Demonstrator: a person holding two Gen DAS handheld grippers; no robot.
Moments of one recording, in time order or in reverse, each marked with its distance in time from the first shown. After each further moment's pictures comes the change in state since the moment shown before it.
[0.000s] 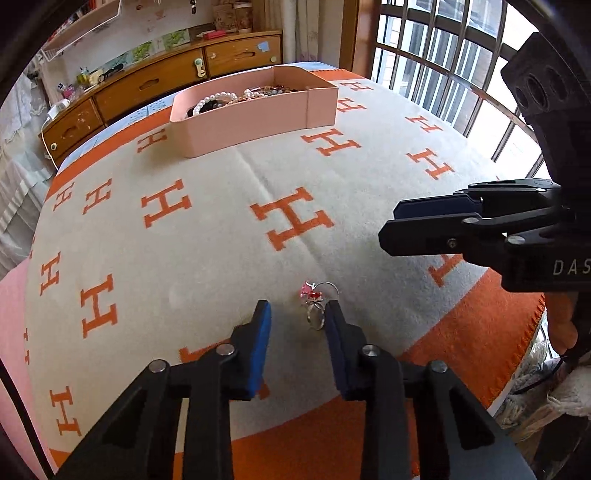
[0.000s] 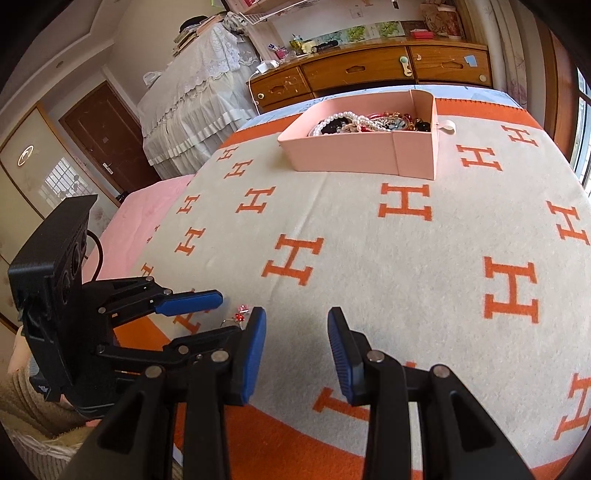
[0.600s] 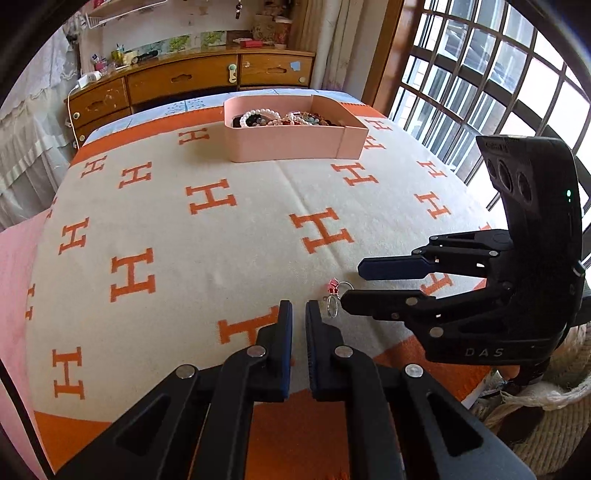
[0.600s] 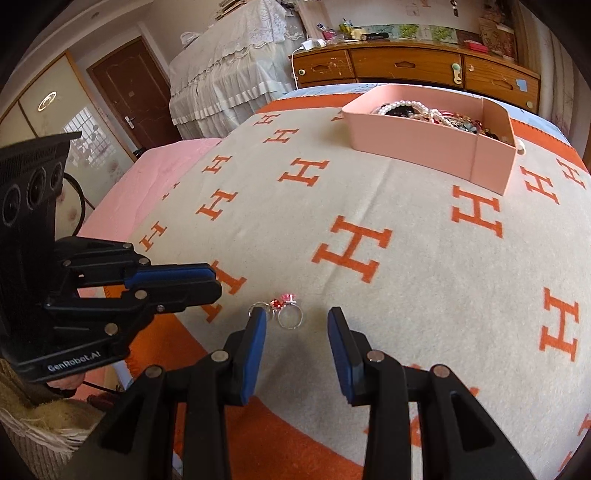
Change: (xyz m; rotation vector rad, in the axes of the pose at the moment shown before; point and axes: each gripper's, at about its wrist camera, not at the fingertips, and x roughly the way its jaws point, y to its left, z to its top) left arm -0.042 0.036 -0.019 -0.174 -0.088 -0.051; right arm 0.035 0.049 -0.003 -0.217 0.069 -0.005
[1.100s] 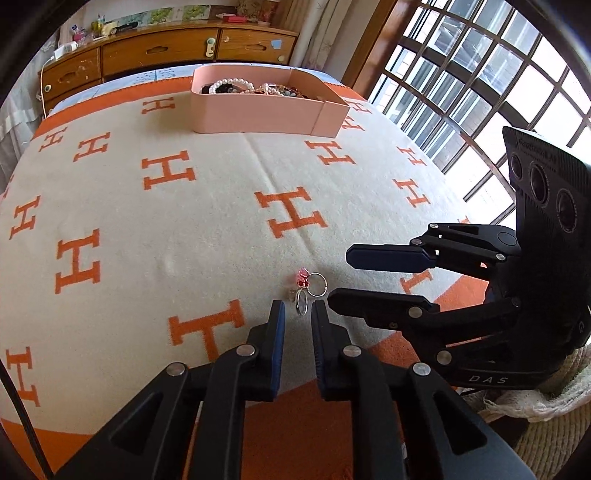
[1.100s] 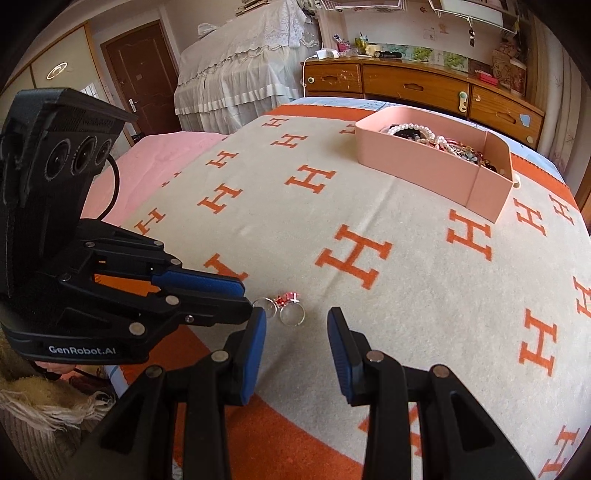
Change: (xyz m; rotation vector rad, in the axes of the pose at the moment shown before) left arm 0.033 -0.003 0.003 -0.028 0.090 -0.157; right arm -0.012 0.007 -0.008 -0.072 -0.025 -0.065
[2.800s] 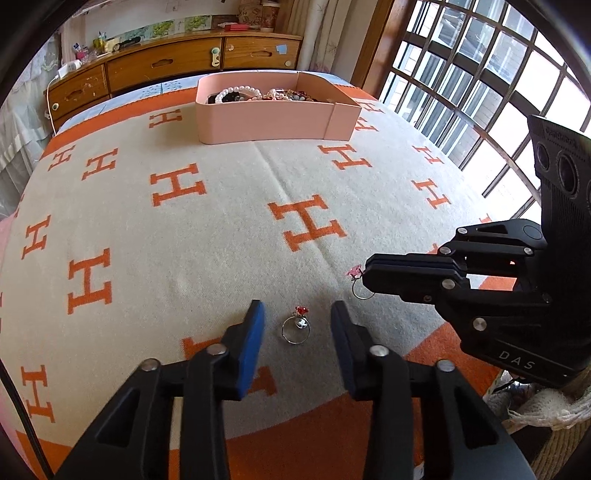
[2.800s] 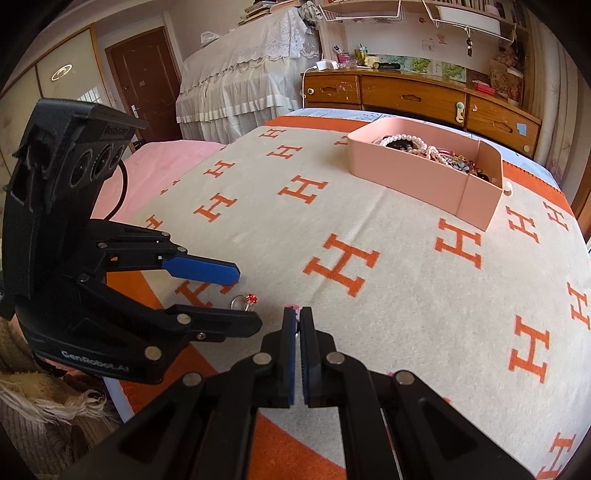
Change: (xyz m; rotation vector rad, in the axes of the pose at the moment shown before) left arm 0.007 -0.005 0.007 0.048 -0.023 0.101; right arm -0.006 -0.006 0.000 -0.014 -0.058 0.003
